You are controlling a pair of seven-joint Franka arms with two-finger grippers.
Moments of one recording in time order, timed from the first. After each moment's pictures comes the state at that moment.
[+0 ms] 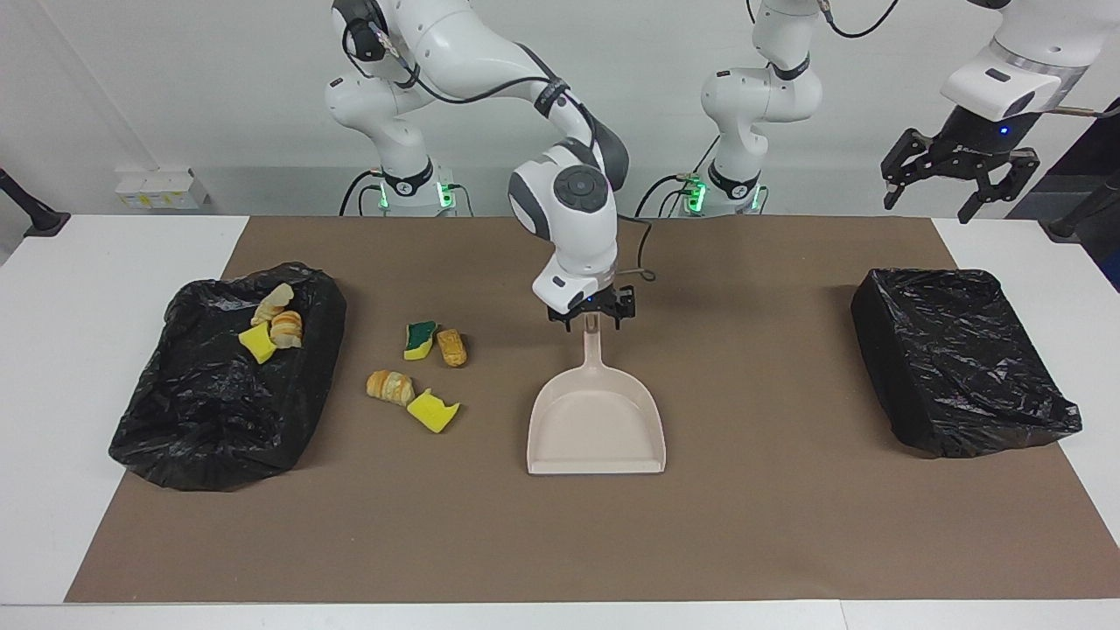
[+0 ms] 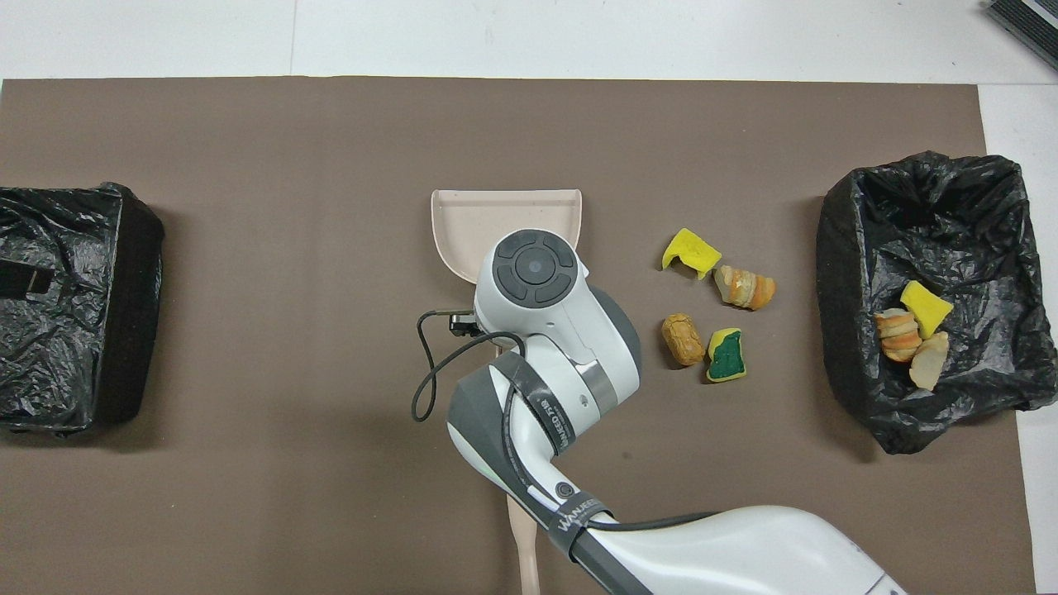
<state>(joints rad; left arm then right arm) -0.09 -0.03 0.09 -1.47 -0.02 1.50 0.34 0.54 0.39 0.08 -1.61 0.09 1.99 0.60</state>
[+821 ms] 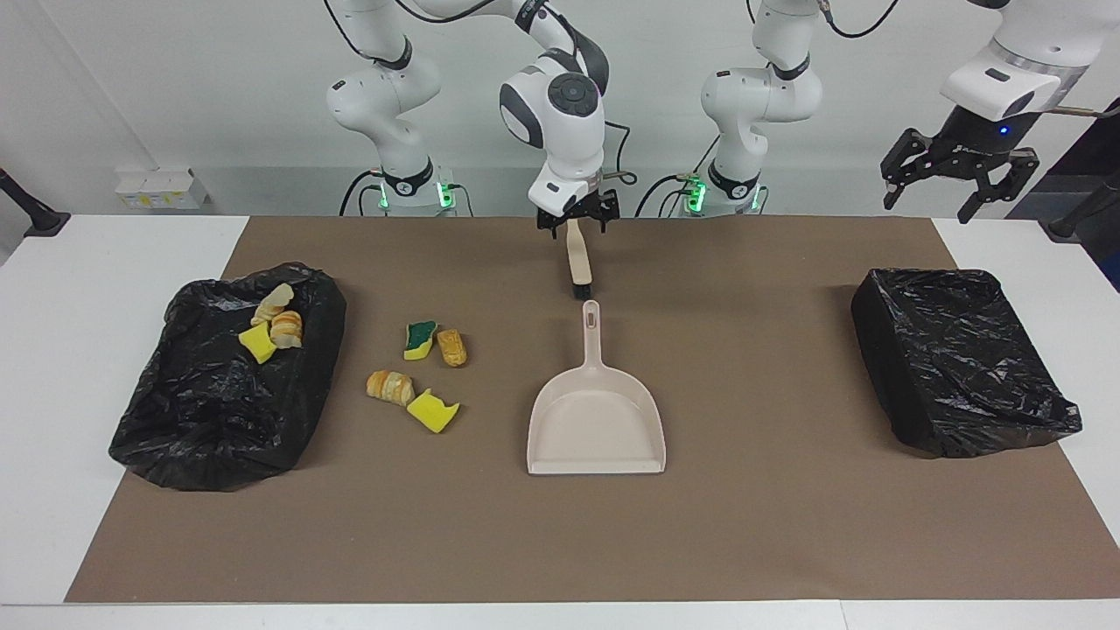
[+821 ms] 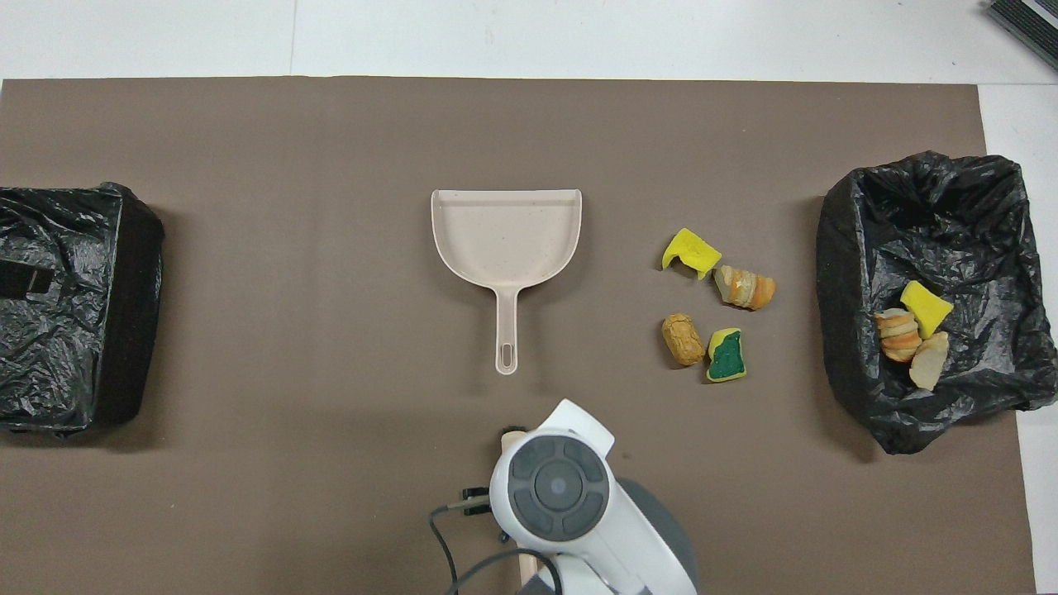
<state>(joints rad) -0.09 -0.03 0.09 -1.47 -0.02 1.50 0.34 0.74 -0.04 0.10 -2.19 0.22 2.06 0.62</state>
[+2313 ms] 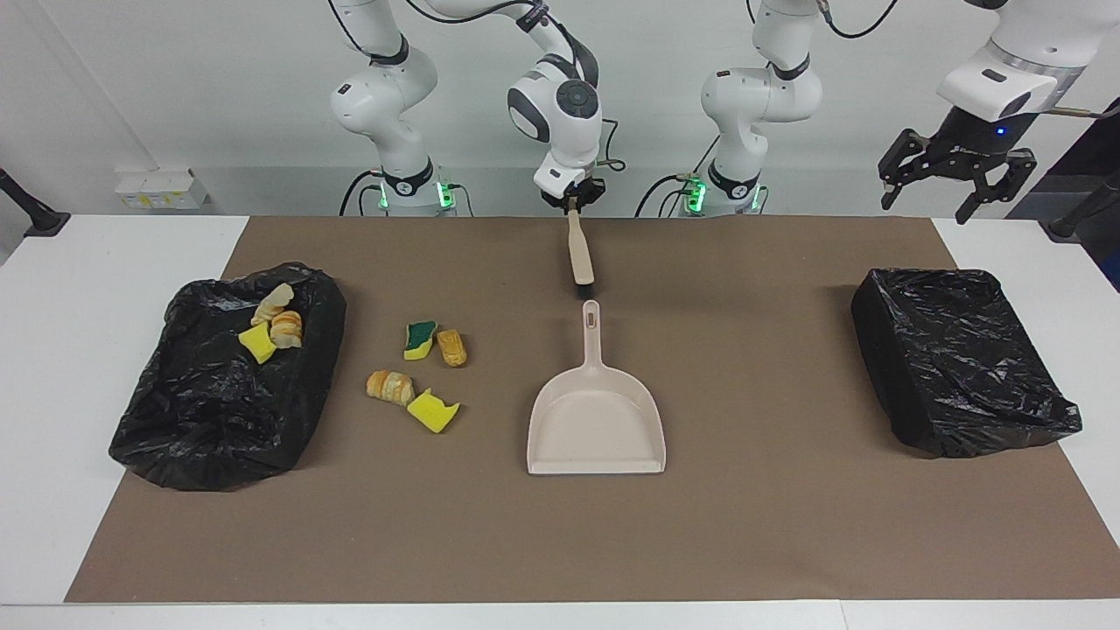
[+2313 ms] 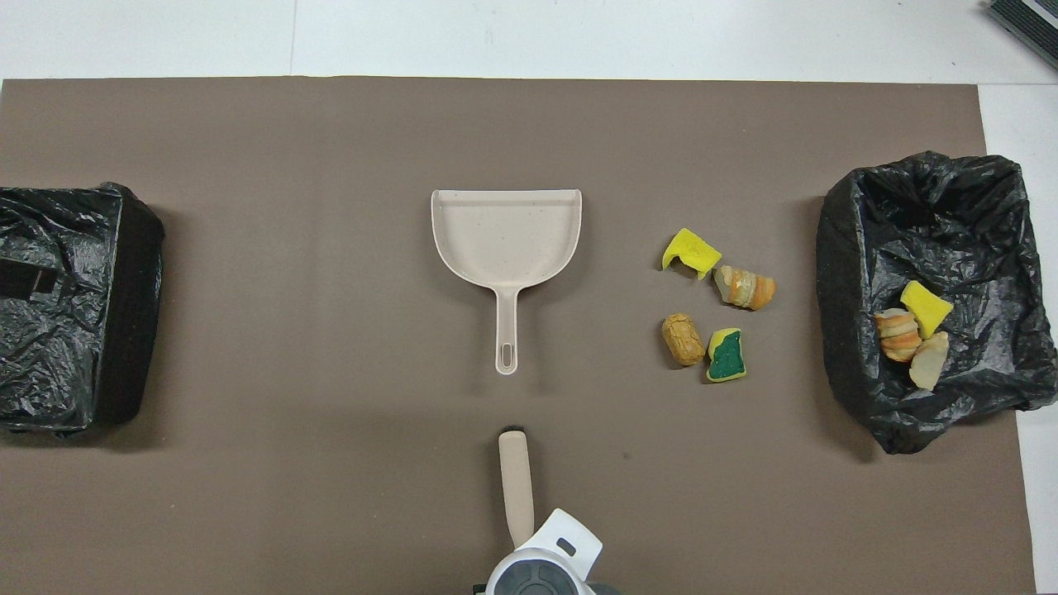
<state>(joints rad) -0.09 -0.03 0.08 -1.47 -0.02 1.51 0.34 0.90 -0.08 0.09 -2.41 0.29 2.18 0.71</state>
